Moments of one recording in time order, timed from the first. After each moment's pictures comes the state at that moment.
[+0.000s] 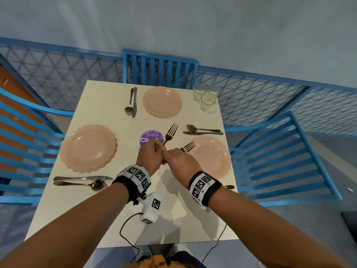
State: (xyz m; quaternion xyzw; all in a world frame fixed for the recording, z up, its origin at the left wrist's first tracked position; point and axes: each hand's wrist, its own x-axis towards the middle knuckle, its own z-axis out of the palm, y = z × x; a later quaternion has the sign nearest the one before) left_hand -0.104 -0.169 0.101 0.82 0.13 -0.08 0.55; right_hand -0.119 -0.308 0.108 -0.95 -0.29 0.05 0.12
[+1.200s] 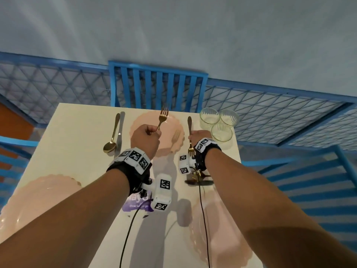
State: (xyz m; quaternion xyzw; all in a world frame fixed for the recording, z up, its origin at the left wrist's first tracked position) left_hand 0.193 -0.186 0.038 0.76 0.24 0.00 0.60; right_hand 0.272 -0.374 -0.038 -0.96 0.07 0.17 0.22
